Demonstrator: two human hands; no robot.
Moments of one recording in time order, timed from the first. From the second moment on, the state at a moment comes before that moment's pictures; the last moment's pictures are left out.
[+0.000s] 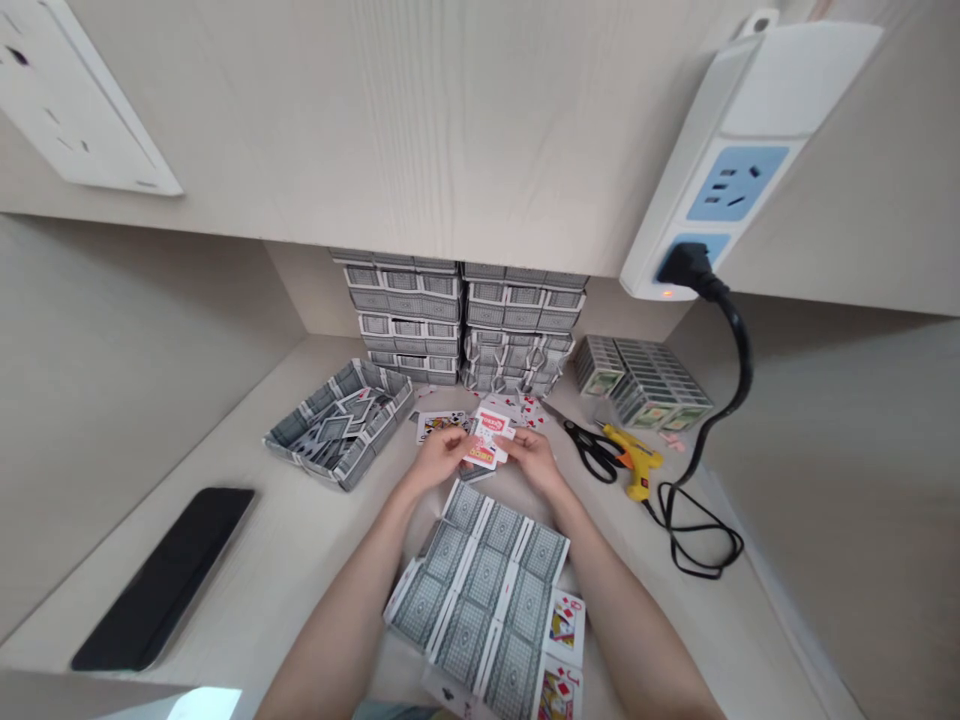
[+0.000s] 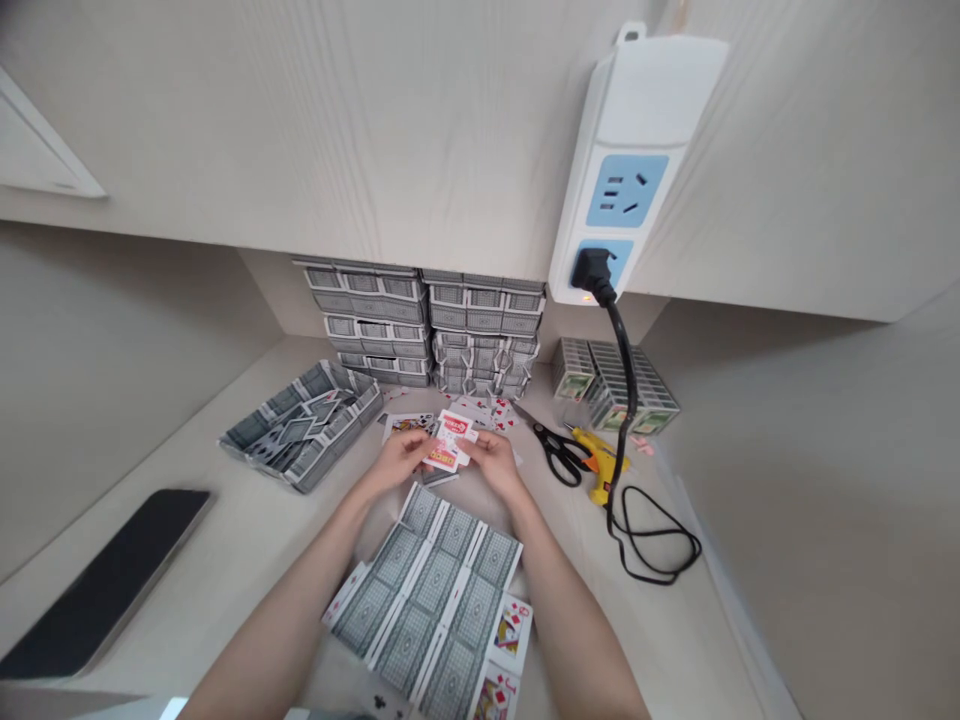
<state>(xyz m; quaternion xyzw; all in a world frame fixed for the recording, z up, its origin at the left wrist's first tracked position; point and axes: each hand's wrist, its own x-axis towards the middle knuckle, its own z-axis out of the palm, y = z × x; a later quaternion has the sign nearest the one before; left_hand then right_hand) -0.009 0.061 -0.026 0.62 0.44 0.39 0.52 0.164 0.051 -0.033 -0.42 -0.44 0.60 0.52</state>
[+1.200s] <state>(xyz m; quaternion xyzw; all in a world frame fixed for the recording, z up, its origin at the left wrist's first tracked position) -0.011 0.063 -0.026 0.59 0.44 0.40 0.55 0.162 0.053 -0.034 -0.46 -0.46 0.54 0.53</state>
